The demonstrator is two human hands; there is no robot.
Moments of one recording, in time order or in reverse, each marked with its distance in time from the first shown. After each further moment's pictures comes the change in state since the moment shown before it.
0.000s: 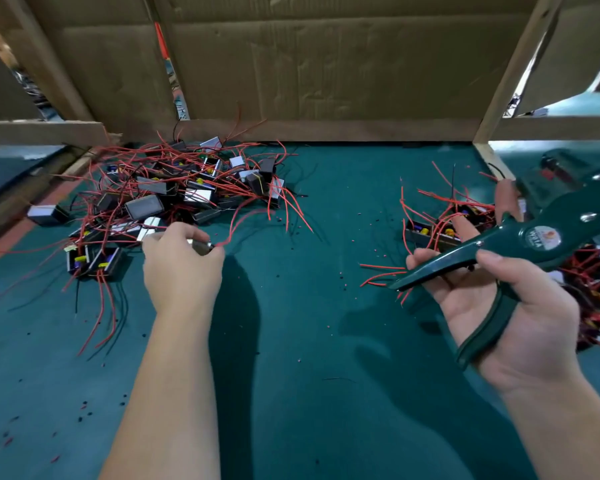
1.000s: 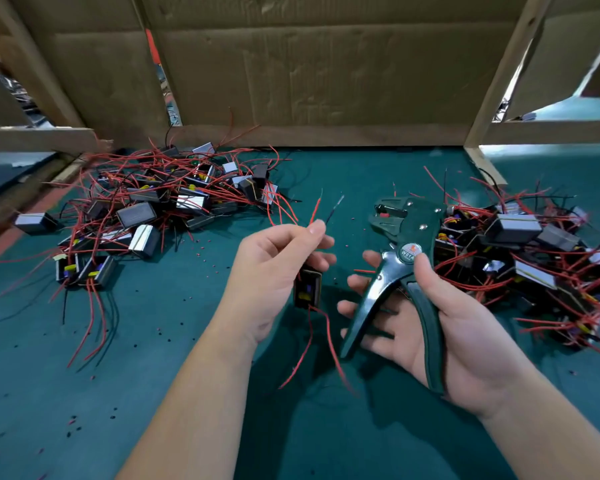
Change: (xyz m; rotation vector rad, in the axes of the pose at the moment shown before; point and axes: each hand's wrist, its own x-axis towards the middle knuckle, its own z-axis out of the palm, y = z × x) left_hand -0.063 0.062 0.006 -0.994 -0.750 0.107; right_hand -0.004 0.015 0.015 0.048 -0.037 0.621
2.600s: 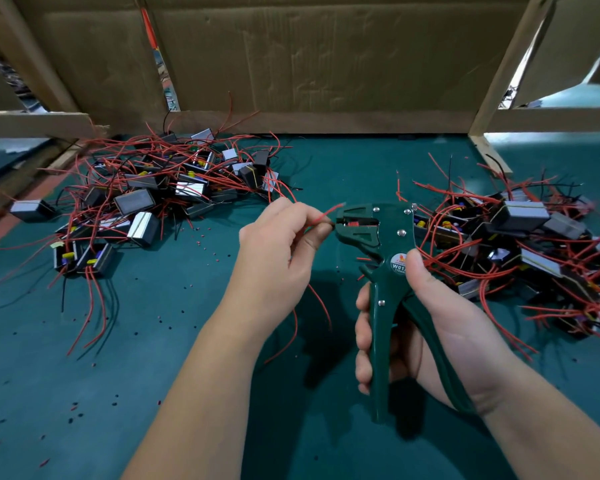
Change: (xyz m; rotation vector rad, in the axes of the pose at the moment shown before) left_hand -0.001 -0.004 -0.007 0.721 0.056 0.493; right_hand -0.009 0.008 0.010 -0.243 -0.075 0.114
